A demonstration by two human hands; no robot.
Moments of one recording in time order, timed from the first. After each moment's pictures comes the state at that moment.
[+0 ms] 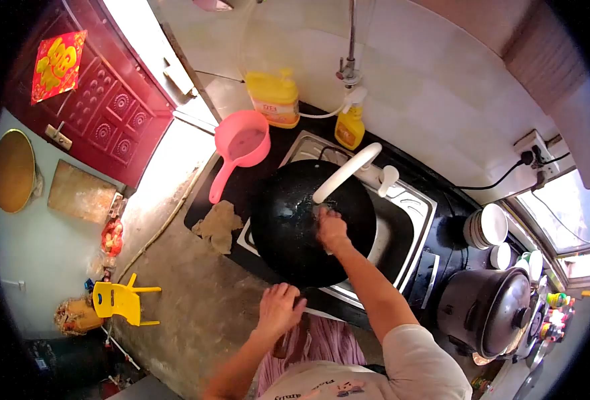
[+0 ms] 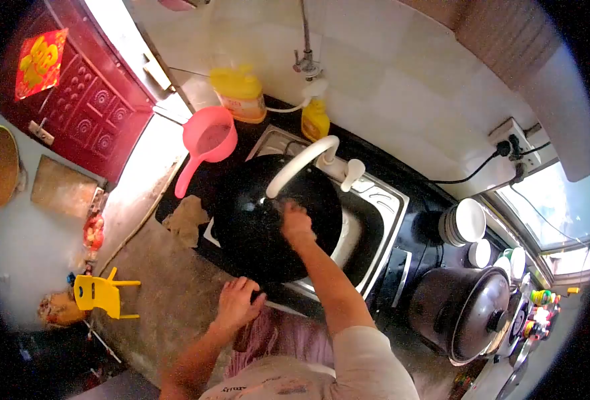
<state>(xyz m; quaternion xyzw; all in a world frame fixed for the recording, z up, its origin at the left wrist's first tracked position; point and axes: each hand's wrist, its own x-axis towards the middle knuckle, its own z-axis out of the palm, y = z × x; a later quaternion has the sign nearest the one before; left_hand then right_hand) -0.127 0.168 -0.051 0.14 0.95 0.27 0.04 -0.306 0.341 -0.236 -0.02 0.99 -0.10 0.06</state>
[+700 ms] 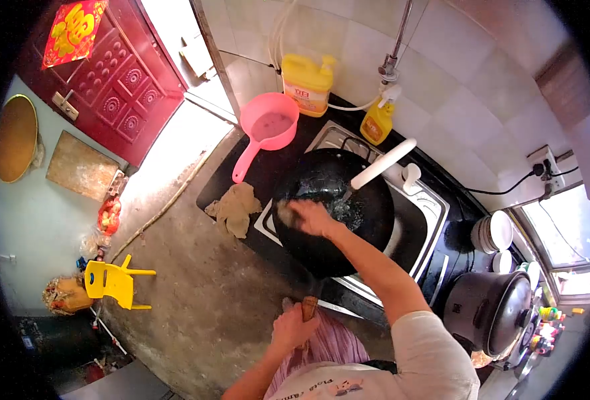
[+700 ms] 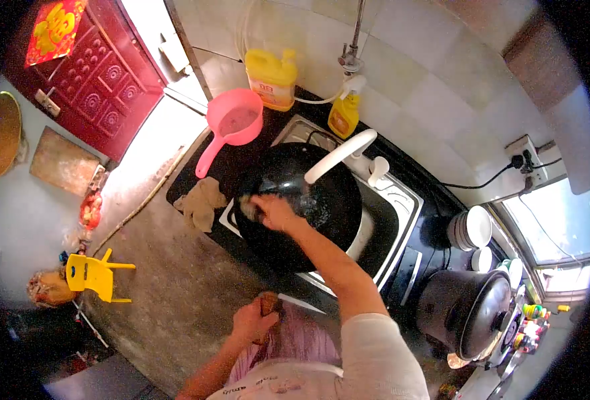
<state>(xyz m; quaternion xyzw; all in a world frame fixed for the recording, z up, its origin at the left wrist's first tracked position) -0.058 0.148 -0.065 -0.11 0.88 0.34 0.31 -0.317 0.258 -0.185 -0.33 0.89 -0.29 0.12</state>
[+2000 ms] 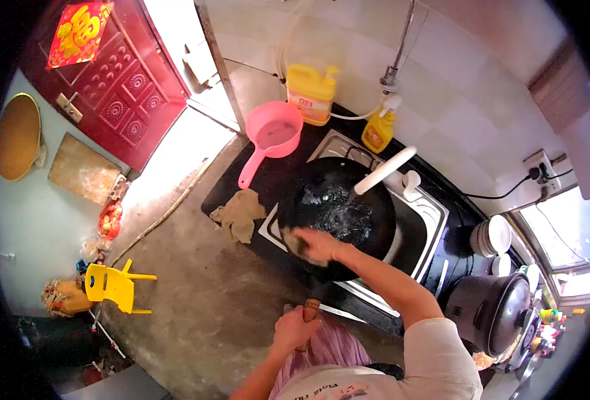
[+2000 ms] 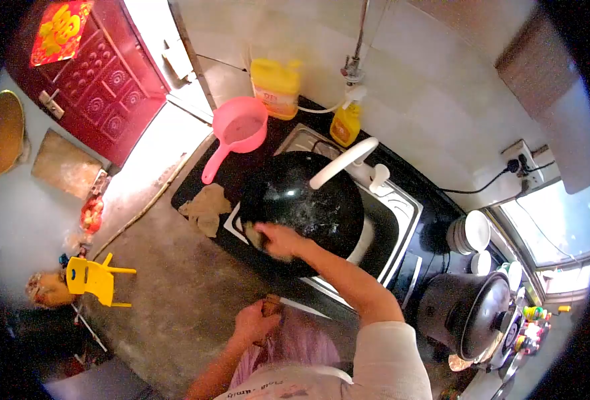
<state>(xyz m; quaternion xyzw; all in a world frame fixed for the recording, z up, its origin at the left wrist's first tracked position) -0.060 0.142 -0.068 -0.12 0.87 0.35 0.32 -0.275 0.269 -0.173 -0.35 0.83 -0.36 0.23</state>
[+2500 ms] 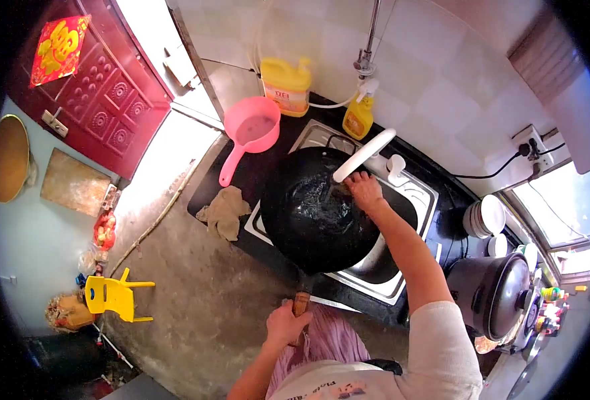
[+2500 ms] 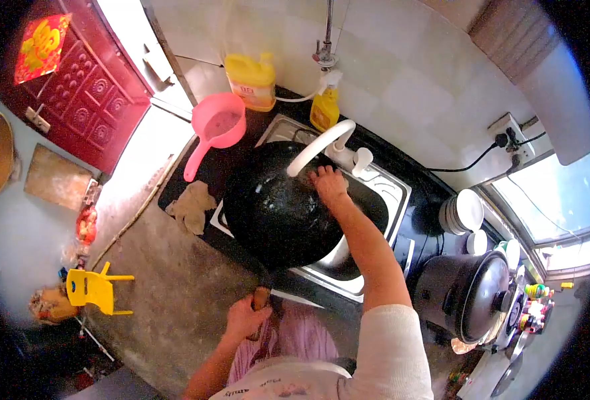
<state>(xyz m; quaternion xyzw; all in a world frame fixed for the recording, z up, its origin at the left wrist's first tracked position) -0.054 0.140 -0.078 -0.12 0.88 0.35 0.29 -0.353 0.404 -0.146 -0.24 0.96 0.15 0.02</state>
